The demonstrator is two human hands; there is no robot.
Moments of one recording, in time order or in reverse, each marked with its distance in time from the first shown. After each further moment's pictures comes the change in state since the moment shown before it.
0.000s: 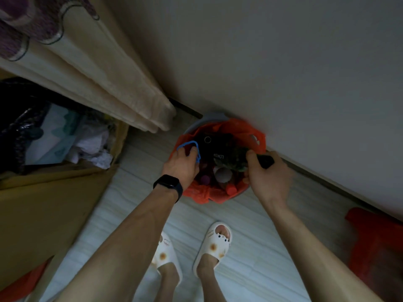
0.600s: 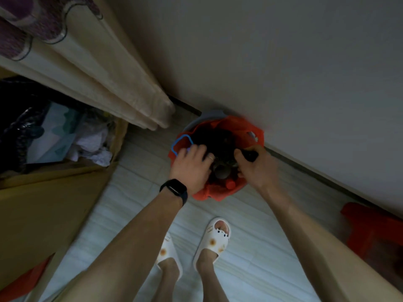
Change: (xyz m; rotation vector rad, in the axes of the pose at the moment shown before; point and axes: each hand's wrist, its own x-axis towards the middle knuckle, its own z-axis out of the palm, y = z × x) left_hand -0.016 0.012 -0.001 0.258 0.301 0.396; right_hand 0.018 0.004 0.015 -0.114 -0.253 -0.091
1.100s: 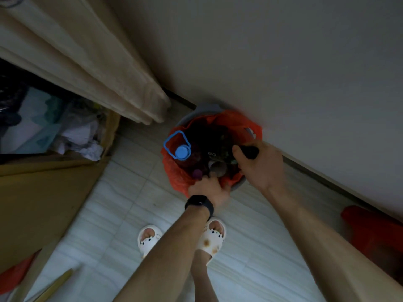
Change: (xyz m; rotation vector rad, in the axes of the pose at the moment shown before) left_hand 0.008 0.093 0.061 -0.524 -0.459 -0.622; right_hand 0.004 0.007 -0.016 -0.105 0.045 -0.146
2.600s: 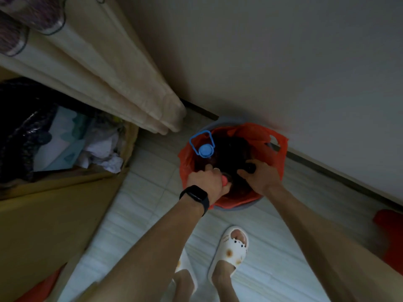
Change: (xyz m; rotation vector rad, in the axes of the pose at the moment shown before) left_hand 0.019 -0.050 -0.065 0.465 0.113 0.279; right_hand 0.023 0.034 0.081 -0.221 -0.346 0.206
